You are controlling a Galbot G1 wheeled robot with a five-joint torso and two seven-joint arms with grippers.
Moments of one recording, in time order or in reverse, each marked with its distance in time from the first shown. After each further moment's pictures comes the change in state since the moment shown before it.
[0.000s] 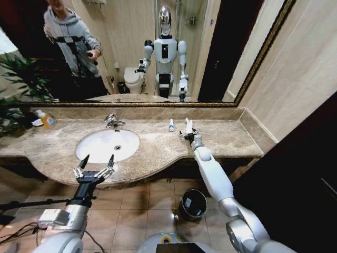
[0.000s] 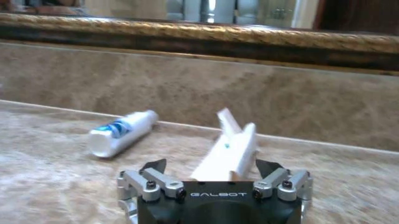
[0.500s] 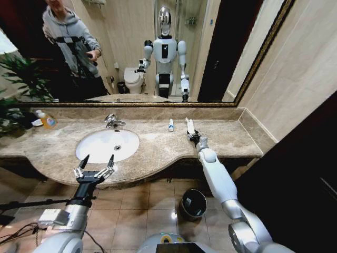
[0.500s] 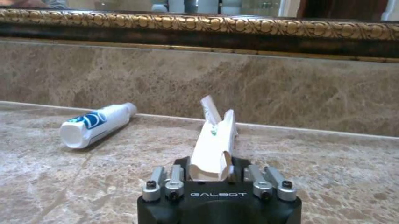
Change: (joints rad) left arm 0.000 0.000 0.000 0.000 0.000 0.000 0.000; right arm -0.015 -0.014 0.032 -0.004 0.028 -0.001 0.001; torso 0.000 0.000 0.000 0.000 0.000
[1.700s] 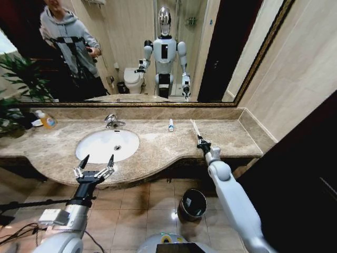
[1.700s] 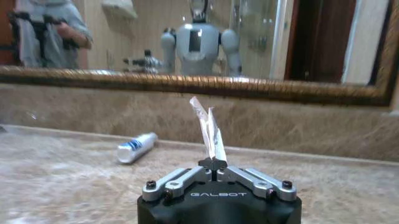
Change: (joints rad) left arm 0.000 0.000 0.000 0.000 0.000 0.000 0.000; right arm -0.477 -0.142 0.062 0.645 0.100 -0.025 0.064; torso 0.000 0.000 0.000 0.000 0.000
